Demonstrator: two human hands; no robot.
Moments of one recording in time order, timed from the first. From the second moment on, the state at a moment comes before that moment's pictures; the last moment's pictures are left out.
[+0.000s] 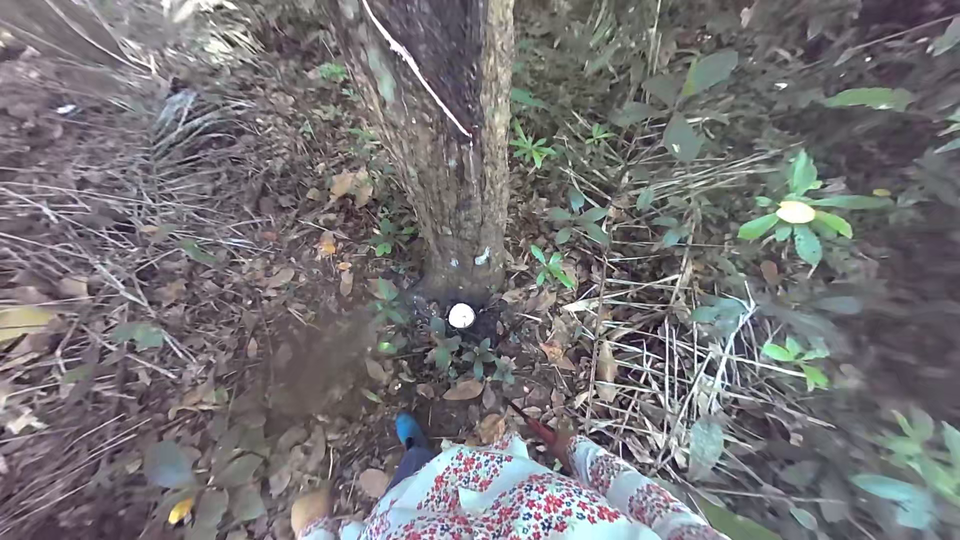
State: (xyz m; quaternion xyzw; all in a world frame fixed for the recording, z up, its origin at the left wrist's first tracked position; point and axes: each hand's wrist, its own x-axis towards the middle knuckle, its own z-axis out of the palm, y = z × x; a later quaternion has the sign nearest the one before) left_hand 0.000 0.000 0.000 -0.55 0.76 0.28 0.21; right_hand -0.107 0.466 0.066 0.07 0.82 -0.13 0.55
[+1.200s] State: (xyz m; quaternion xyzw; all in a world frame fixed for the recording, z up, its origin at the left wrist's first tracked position) left_hand -0.169 0.009 0.109 -0.48 0.46 0.73 -0.15; right_hand -0.198 0.379 0.059 0.06 0.87 -0.37 0.32
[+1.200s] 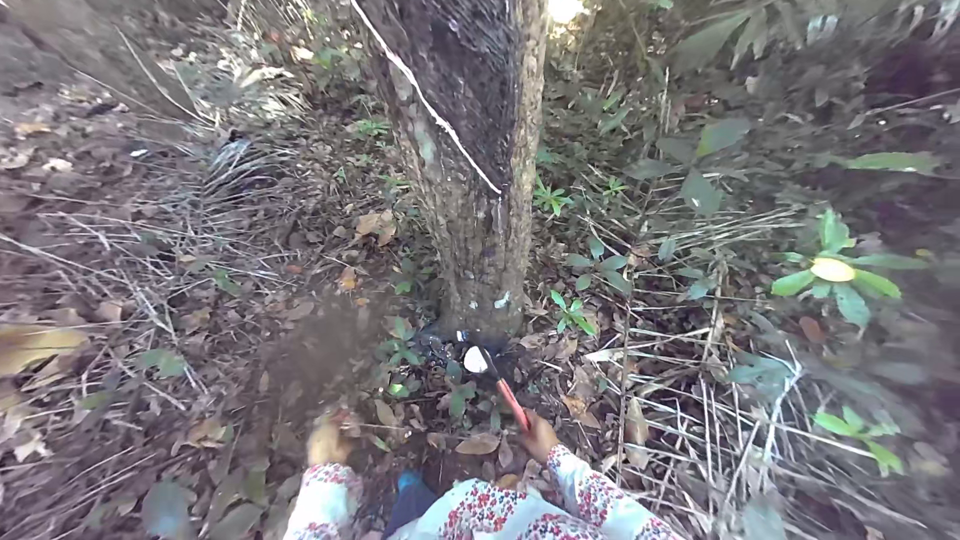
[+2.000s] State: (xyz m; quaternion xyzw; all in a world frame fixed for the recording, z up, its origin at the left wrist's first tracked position) left_hand -0.169 -0.362 0.179 -0.46 0.51 0.64 -0.35; right_hand -0.364 0.163 0.030 0.08 0.91 -0.15 0.39
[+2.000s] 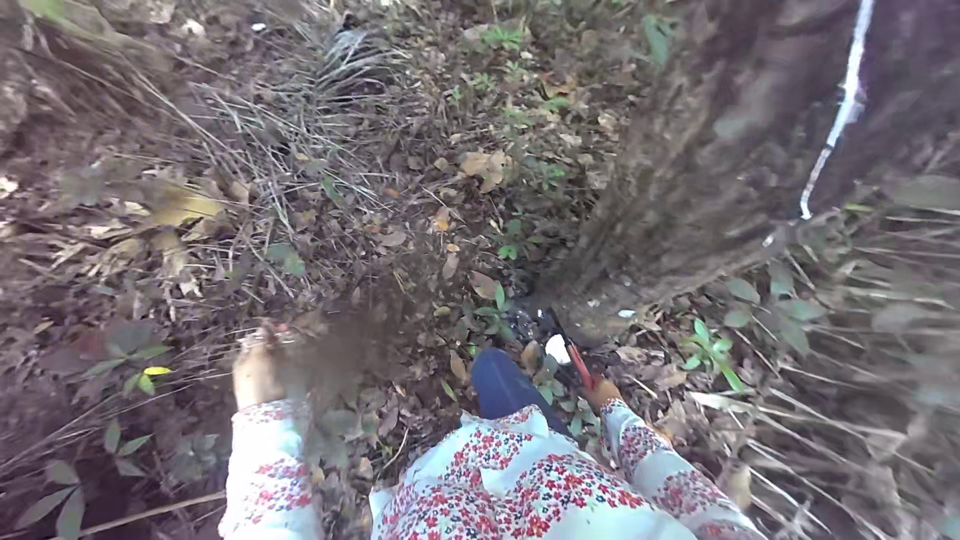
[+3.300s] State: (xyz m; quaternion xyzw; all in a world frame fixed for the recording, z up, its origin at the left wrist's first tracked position) left_hand -0.906 -1.079 0.216 -0.45 0.62 0.57 -0.31; right_hand -1.028 -0.896 0.214 -0.42 0.69 -0.41 0.41
